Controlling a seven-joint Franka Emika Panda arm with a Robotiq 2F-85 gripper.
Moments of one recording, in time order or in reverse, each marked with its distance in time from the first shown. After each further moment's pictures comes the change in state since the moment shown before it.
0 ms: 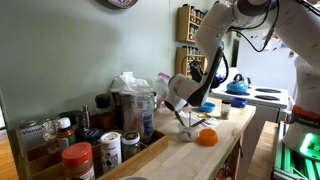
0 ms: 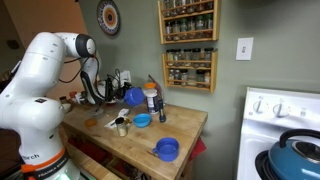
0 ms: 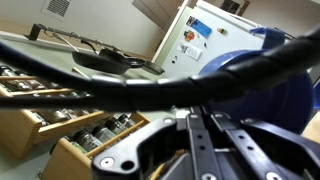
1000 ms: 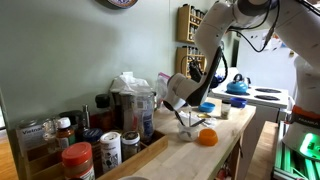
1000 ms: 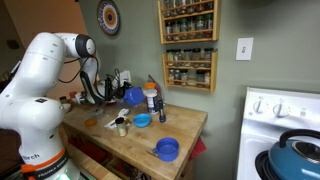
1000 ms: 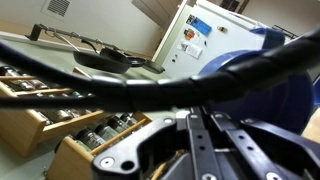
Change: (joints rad) arm 0.013 0.002 -0.003 0.014 0.000 0.000 -0.002
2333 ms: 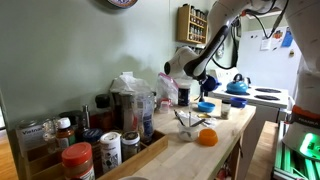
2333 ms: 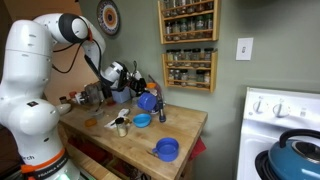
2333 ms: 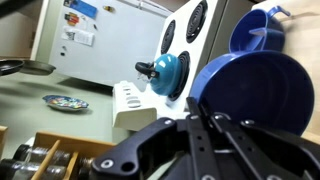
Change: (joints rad) arm -0.233 -0.278 -0.027 -0.032 0.160 0.496 -0.026
